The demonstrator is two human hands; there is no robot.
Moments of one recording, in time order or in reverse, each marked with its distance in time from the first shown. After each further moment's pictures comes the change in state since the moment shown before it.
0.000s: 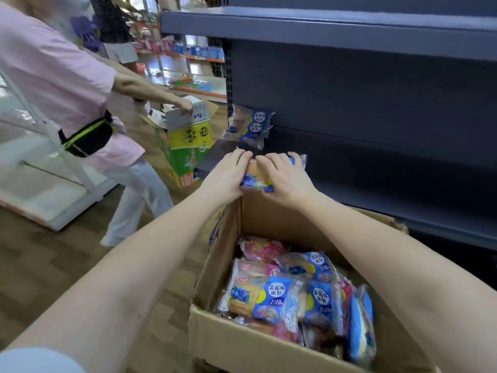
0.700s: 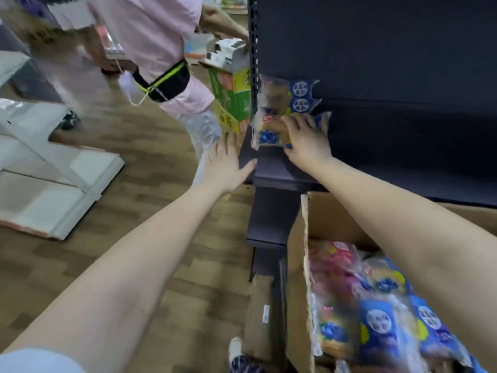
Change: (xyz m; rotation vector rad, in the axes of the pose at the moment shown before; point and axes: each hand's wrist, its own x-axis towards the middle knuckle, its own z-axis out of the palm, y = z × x) left_hand 0.035 -0.182 0.058 -0.110 -0.230 -0.354; right_hand 0.151 -0.013 0.106 0.001 -0.212 0.474
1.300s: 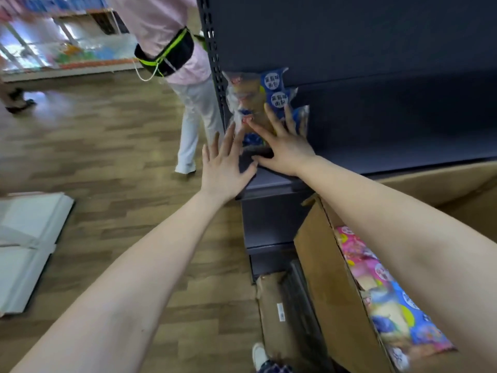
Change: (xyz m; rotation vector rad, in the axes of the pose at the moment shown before) left_hand 0.051 -0.014 0.023 -0.051 0.047 0.359; right_hand 0.015 -0.019 0.030 0.020 -0.201 0.143
